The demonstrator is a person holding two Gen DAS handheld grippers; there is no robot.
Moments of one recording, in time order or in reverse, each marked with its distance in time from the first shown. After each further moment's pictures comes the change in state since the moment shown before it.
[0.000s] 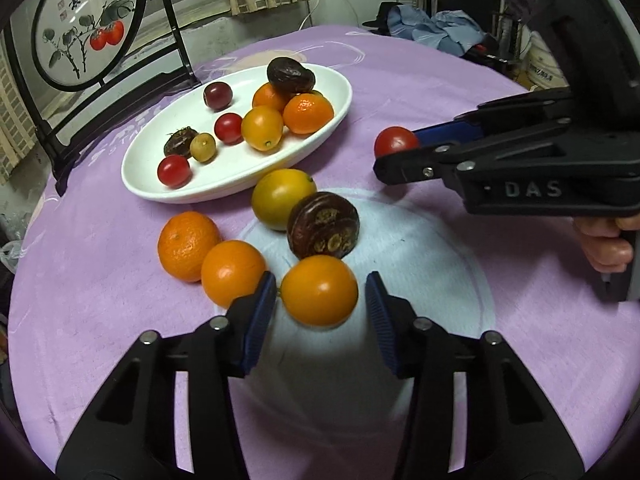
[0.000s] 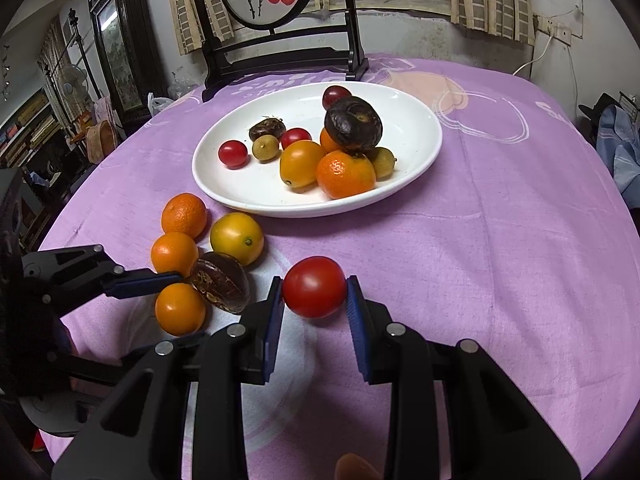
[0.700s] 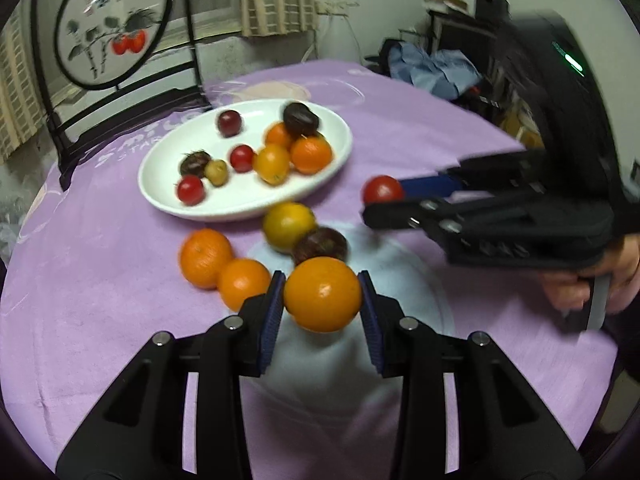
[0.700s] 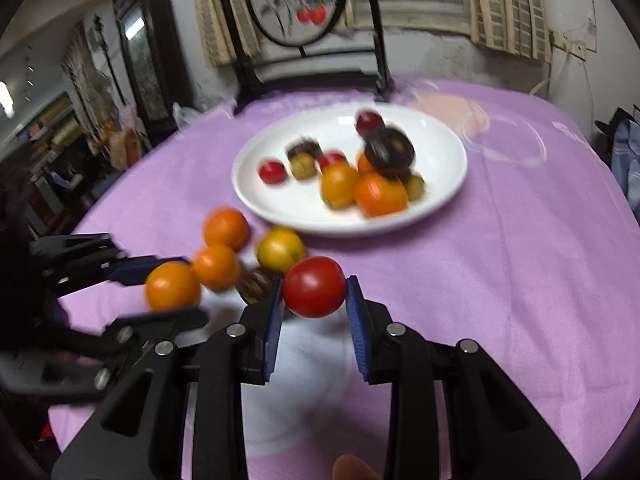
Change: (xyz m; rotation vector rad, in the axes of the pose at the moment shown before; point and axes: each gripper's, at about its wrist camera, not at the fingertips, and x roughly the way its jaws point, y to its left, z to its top) left arm -0.041 0.021 0.003 -0.106 -0.118 -0.078; right arm -0.020 0.014 0.004 -0.031 -0.090 0.099
